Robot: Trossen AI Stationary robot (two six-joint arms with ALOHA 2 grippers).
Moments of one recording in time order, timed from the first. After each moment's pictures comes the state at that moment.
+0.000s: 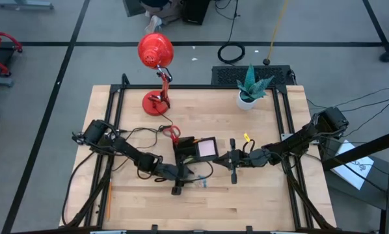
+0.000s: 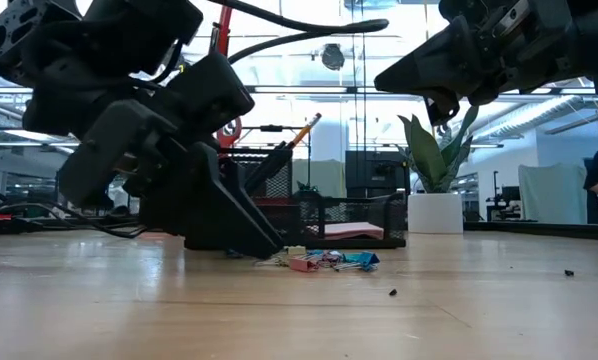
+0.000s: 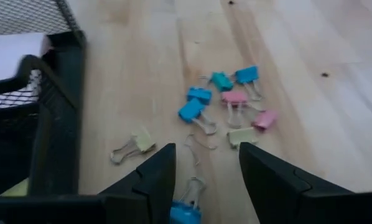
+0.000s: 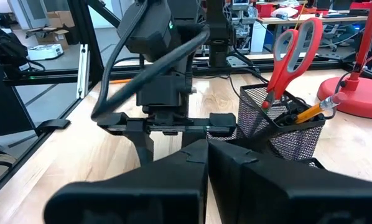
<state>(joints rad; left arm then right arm) -0.38 1.94 0.75 0.57 -0.19 -0.17 0.39 1.50 0.42 0.90 0.39 0.15</state>
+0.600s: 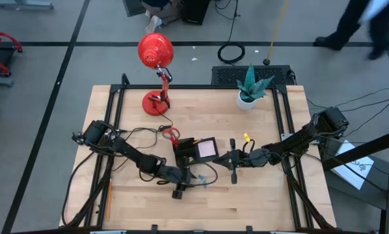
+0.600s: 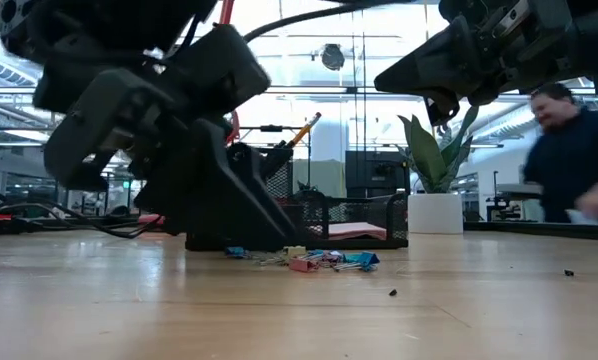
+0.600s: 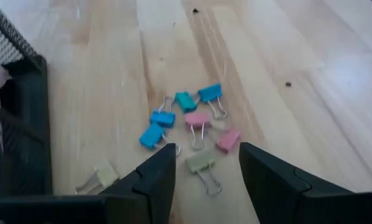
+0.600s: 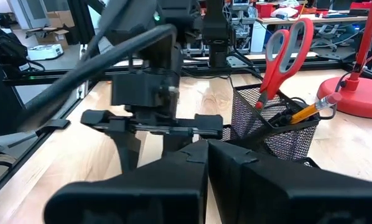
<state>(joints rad) -0.40 1.93 0.85 0.44 -0.13 -0.11 0.39 1.50 0.42 0.90 0.39 0.15</state>
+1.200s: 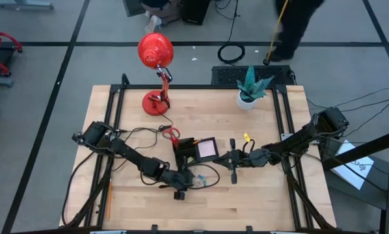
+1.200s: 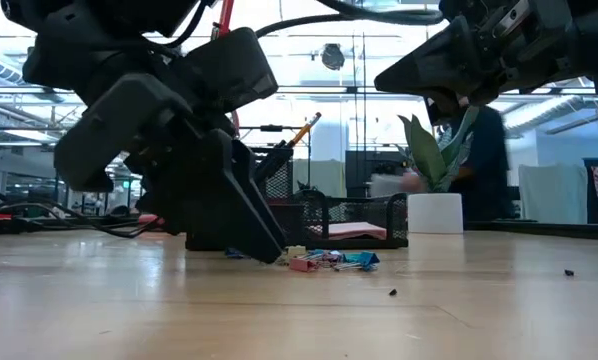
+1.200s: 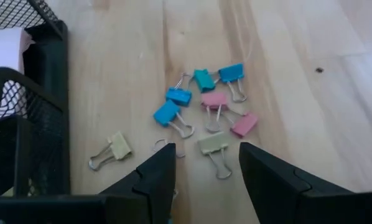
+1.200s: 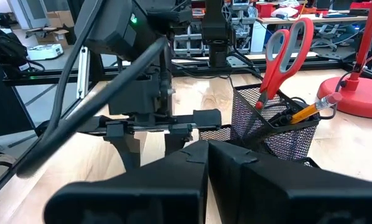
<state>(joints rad) -0.43 1.94 0.94 0.21 -0.25 -0.22 0.39 1.50 0.42 0.90 0.39 0.15</state>
